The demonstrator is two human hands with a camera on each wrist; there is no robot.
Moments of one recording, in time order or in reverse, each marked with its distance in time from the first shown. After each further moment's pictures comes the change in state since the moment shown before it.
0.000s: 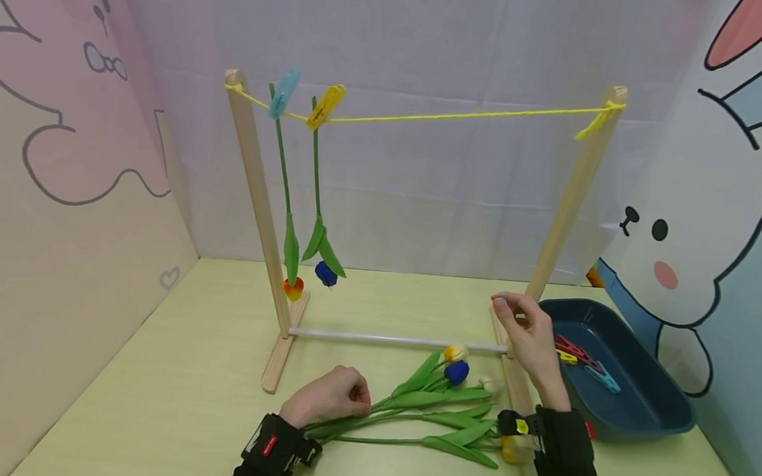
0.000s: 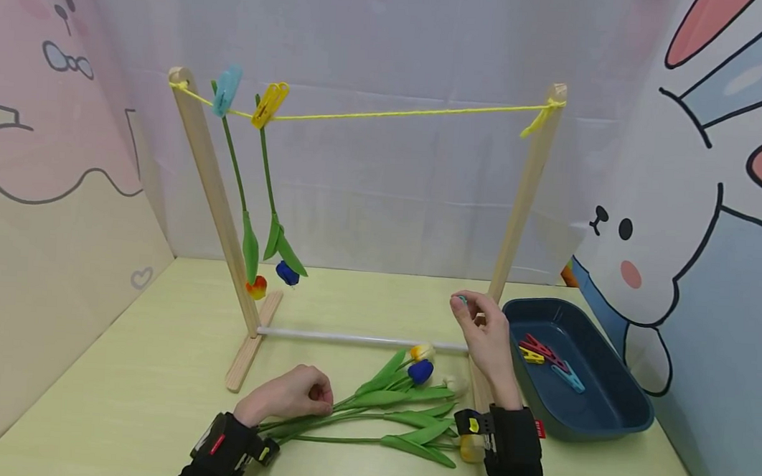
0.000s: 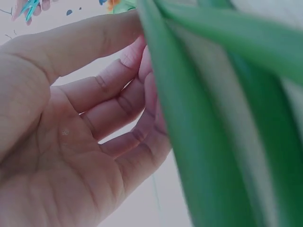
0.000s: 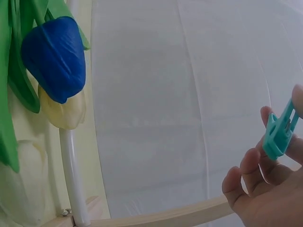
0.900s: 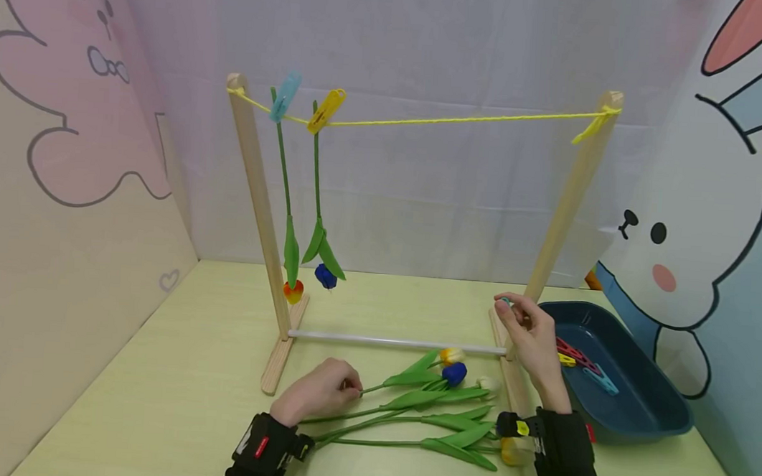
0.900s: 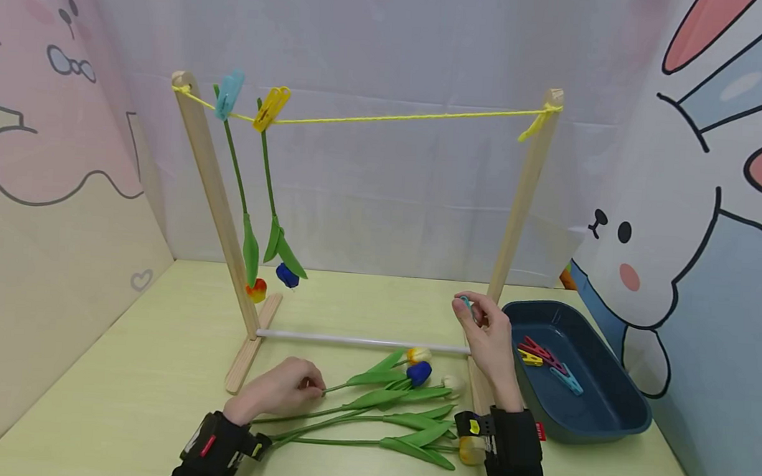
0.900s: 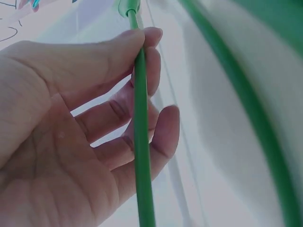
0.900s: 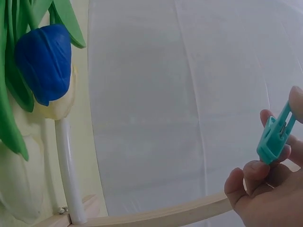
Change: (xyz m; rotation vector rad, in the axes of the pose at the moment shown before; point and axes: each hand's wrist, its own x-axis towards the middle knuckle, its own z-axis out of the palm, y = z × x) left_hand -0.008 0.001 -0.013 0.122 0.135 0.055; right_hand 0.001 0.001 -0.001 0.078 0.009 0.007
